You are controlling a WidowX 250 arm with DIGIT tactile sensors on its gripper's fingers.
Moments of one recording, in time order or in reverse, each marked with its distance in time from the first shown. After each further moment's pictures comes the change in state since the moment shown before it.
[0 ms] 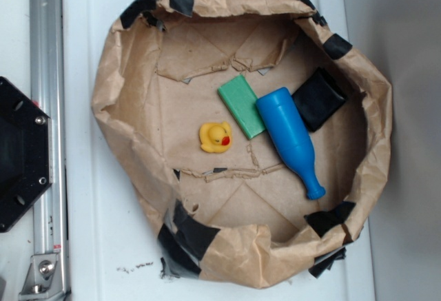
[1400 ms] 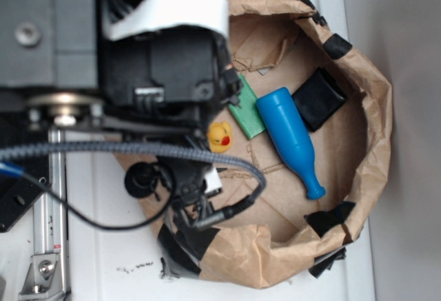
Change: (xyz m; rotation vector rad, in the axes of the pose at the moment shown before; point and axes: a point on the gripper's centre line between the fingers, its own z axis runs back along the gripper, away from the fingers) arm 0.093 0.010 -0.079 0.028 -0.028 0.260
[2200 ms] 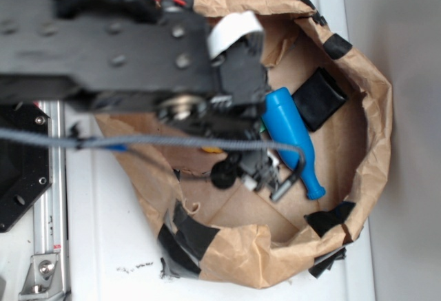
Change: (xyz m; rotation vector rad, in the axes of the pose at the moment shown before) arm 0.020 -0.002 -0.076 -0.061 0.028 0.444
